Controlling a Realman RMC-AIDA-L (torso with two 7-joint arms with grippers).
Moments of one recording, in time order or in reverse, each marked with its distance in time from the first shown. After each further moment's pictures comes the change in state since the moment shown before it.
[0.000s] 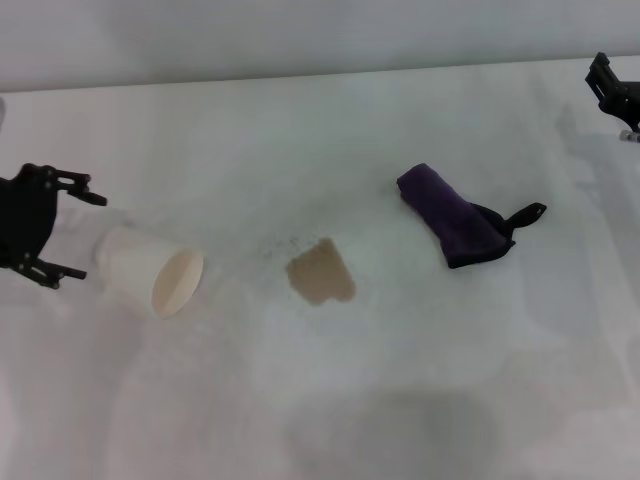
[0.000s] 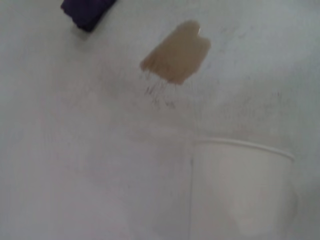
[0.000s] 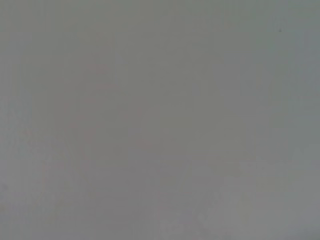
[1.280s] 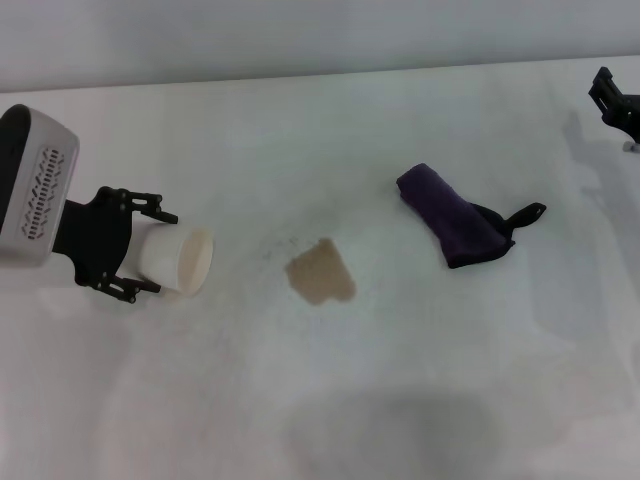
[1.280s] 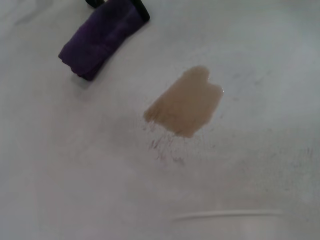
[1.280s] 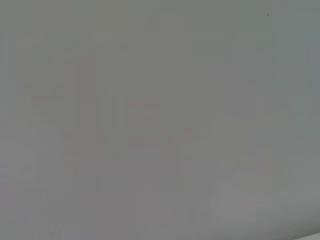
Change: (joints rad) left arm 0.064 -0.003 -0.002 0.252 -0.088 -0.156 0.021; right arm -0.013 0.000 0.000 0.000 0.000 -0.025 0.000
